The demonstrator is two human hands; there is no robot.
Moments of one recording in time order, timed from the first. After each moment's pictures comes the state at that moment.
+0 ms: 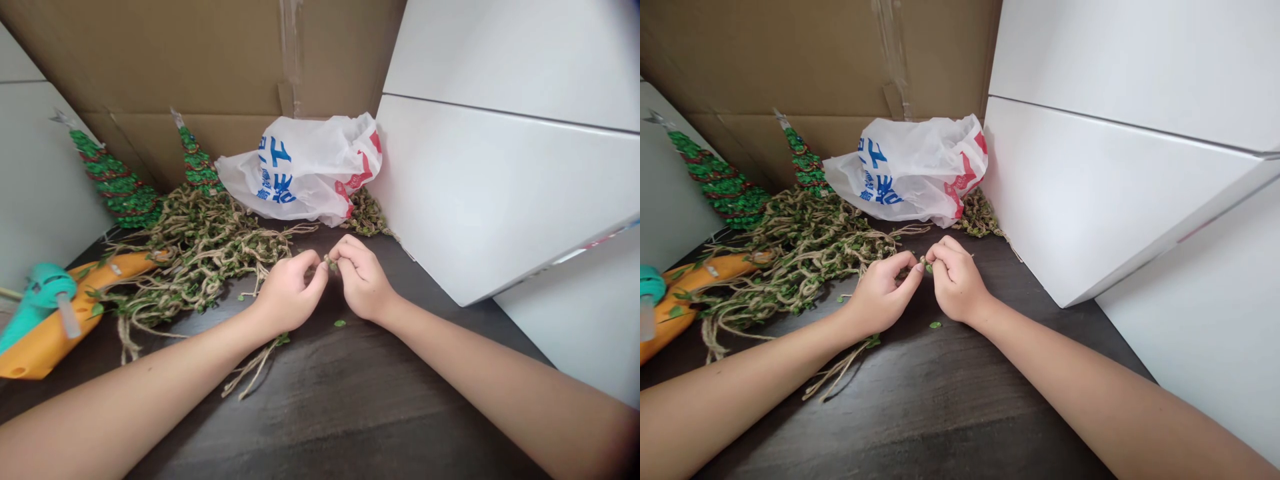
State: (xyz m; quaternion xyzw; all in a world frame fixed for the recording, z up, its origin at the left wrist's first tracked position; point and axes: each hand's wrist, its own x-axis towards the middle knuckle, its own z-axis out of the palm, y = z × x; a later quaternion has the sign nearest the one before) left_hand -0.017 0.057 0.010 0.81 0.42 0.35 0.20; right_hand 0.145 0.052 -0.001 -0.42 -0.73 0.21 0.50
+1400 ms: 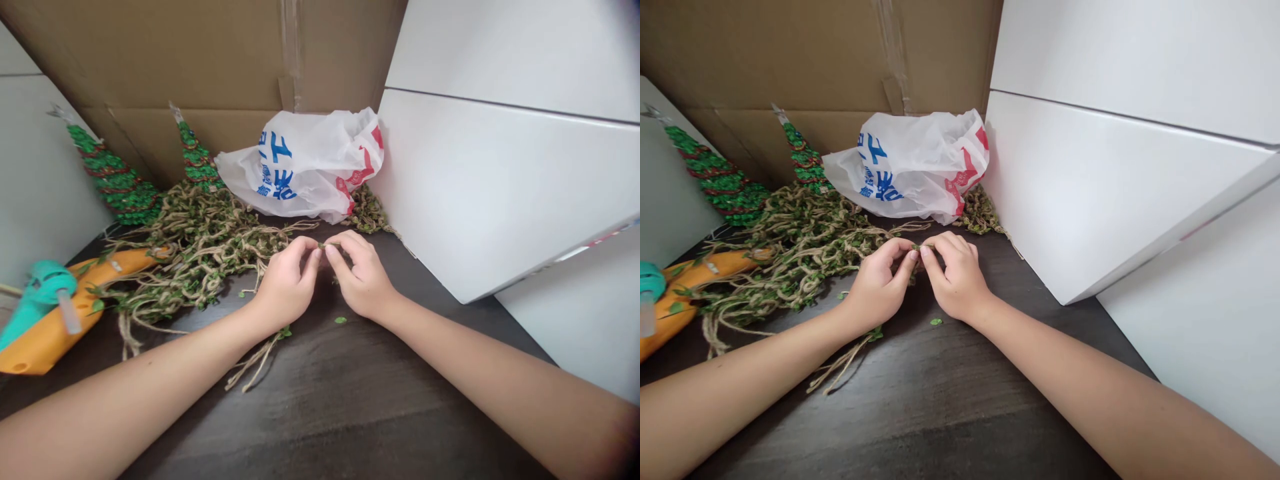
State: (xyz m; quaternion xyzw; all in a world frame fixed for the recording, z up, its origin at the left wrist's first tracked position) left_hand -0.018 0.063 0.003 0.77 0.42 0.43 0.23; right_hand 0.143 0.051 0.000 -0.47 -0.74 0.13 0.46
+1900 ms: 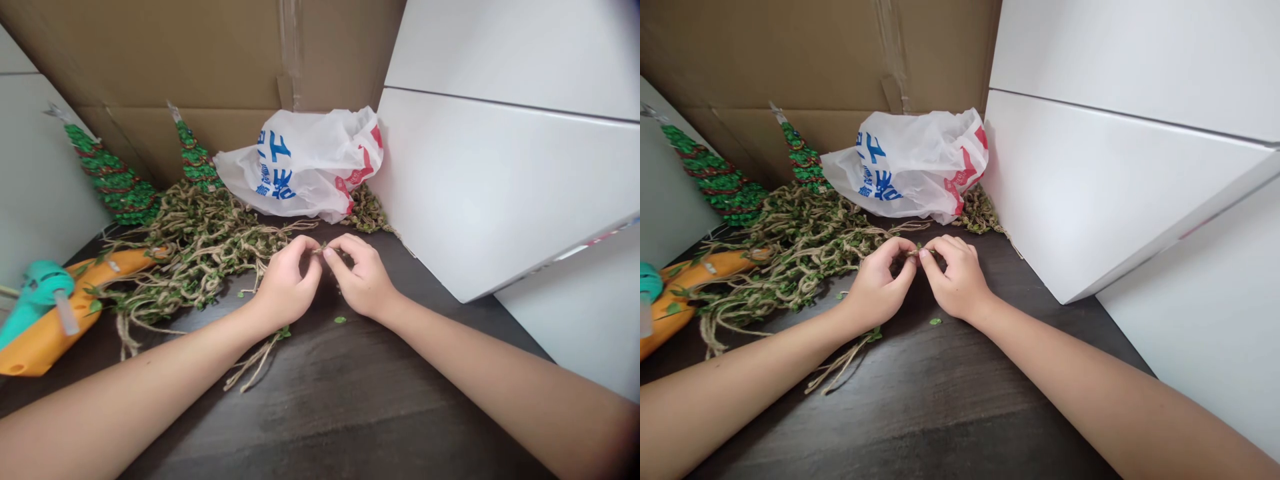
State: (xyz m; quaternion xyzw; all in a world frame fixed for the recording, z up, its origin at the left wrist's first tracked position) left_hand -0.017 0.063 0.003 0.77 0.40 0.44 0.22; right_hand 0.143 0.049 0.002 -0.48 -0.73 0.15 0.46
